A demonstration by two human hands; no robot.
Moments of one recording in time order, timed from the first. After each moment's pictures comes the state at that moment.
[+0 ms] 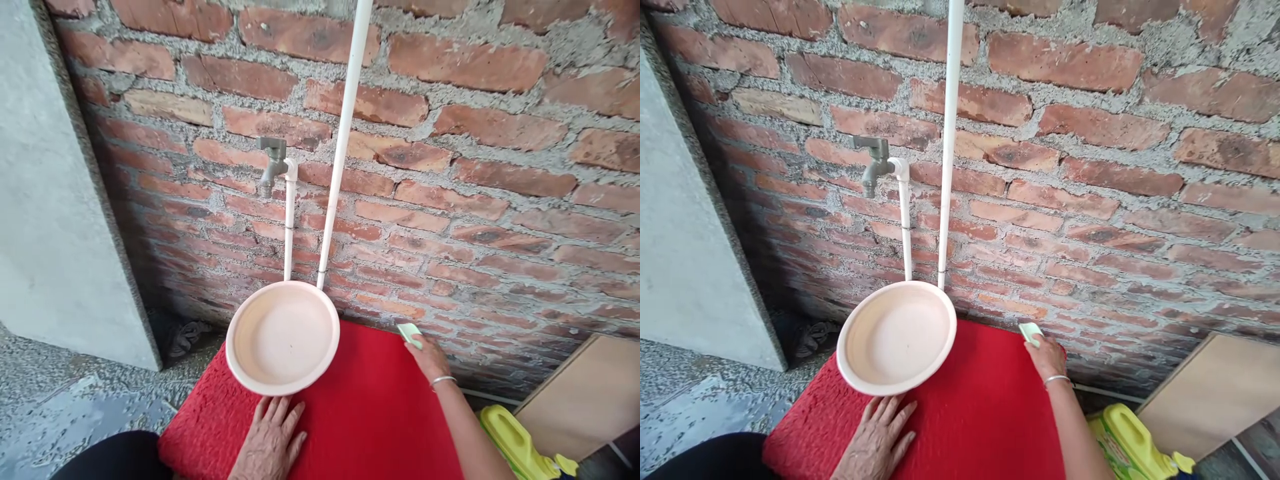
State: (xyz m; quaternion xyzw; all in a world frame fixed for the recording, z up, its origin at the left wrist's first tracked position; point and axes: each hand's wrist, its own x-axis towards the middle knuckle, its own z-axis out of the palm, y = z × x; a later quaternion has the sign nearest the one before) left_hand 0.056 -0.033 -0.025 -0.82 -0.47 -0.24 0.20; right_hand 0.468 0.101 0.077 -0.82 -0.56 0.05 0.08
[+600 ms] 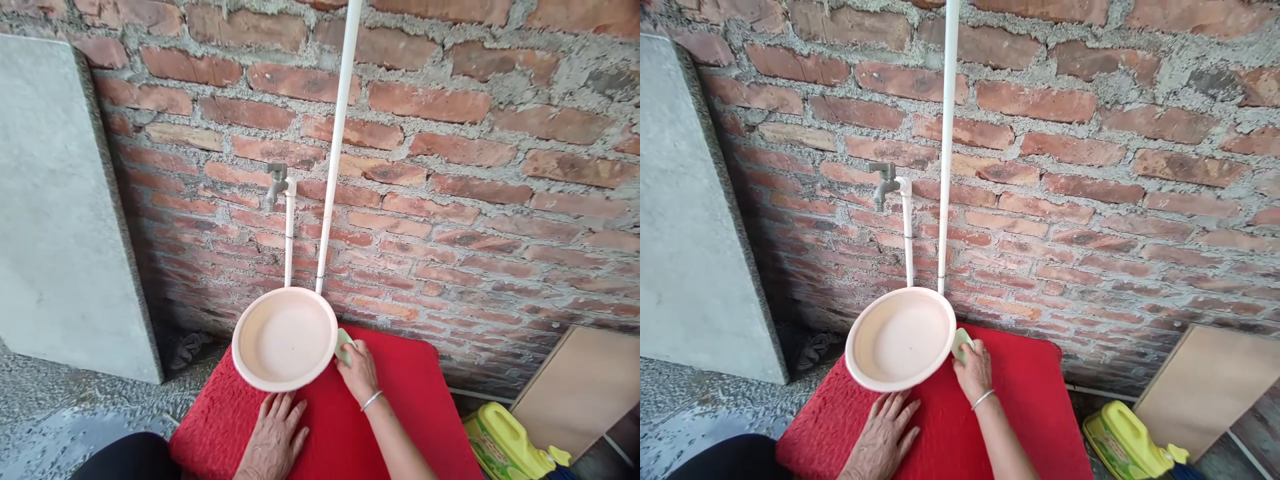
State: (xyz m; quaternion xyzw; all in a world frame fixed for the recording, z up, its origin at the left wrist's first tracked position) left_hand 0.054 -0.030 -0.026 -0.82 -0.48 -0.25 0.17; right_hand 0.290 0.063 0.048 -0.70 -0.69 0.05 0.19
